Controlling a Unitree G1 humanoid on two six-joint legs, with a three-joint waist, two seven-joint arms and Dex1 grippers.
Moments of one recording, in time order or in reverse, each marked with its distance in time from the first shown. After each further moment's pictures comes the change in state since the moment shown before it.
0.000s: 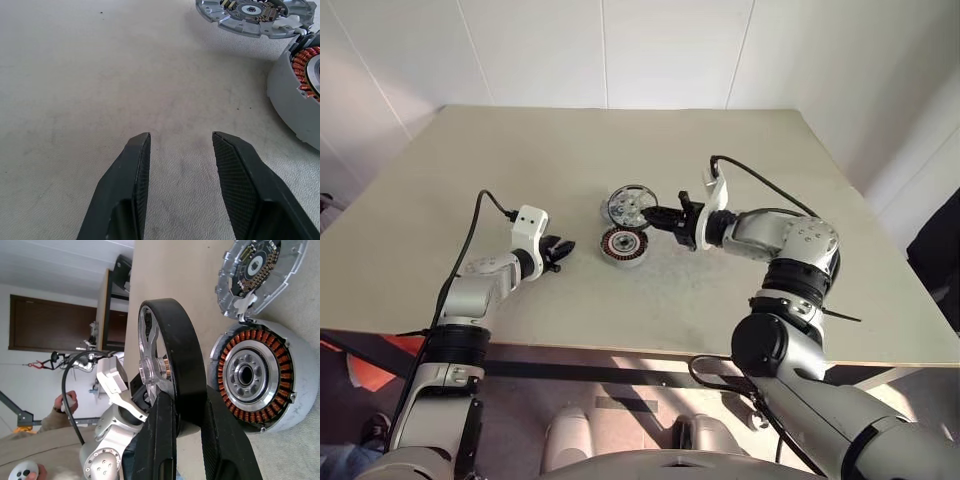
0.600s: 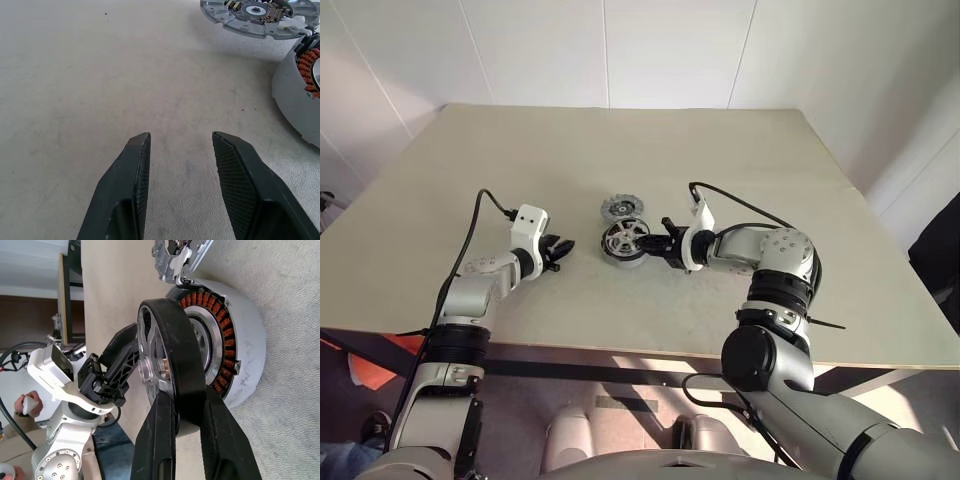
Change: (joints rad) left arm 0.000 0.002 0.000 0.000 0.002 -0.006 0.003; right arm 0.055 0.042 0.064 0.007 -0.126 -0.025 -0.003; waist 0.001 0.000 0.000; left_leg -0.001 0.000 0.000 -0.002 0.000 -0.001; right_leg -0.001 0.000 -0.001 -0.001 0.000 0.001
